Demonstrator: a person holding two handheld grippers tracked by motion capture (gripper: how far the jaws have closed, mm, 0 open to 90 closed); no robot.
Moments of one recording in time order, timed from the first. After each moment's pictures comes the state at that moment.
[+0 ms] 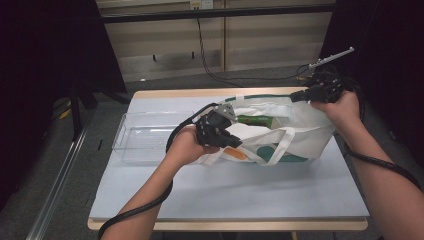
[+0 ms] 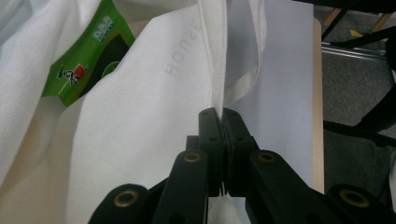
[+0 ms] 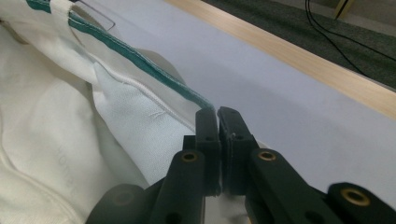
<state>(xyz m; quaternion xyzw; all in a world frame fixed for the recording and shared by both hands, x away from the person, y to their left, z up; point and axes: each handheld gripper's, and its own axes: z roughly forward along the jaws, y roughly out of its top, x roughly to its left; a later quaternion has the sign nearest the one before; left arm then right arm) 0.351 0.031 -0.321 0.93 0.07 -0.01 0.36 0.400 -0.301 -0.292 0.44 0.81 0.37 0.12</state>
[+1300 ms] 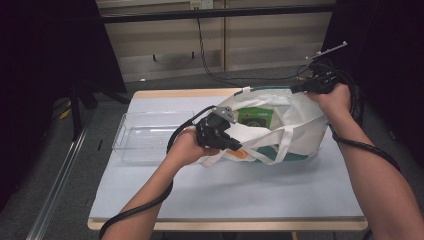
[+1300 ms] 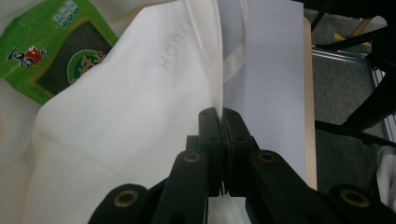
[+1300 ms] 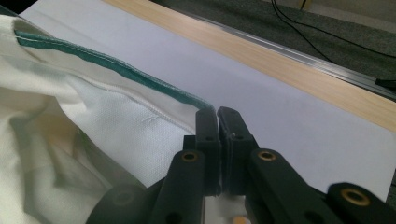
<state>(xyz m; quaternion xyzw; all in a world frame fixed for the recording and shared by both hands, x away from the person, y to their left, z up) 0.356 0.032 -0.336 0.93 0.07 -0.04 0.37 0.441 -0.309 -0.304 0.49 0.79 0.34 0.14</state>
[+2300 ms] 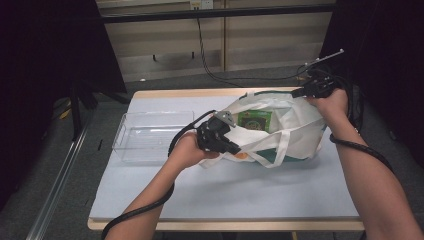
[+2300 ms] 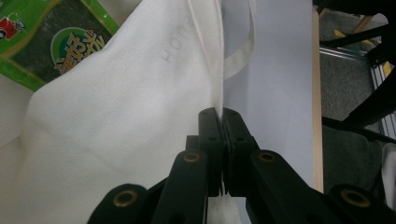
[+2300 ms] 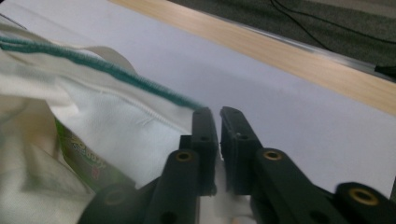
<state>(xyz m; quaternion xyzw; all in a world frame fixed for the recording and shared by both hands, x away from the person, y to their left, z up) 0.362 0.032 -0.355 0.93 0.08 -0.05 0.36 0.450 -0.319 -0.331 0.51 0.78 0.33 0.14</state>
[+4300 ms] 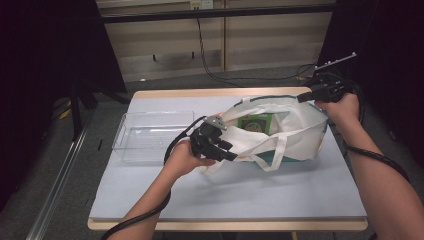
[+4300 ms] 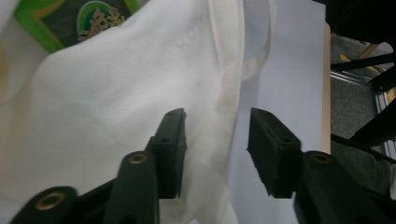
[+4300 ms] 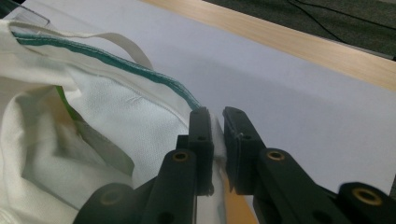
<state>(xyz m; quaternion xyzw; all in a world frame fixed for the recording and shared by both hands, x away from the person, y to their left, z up) 0.358 0.048 -0.375 0.91 0.12 -0.05 0.39 0.428 -0.336 -0.328 0.51 0.78 0.34 0.12</state>
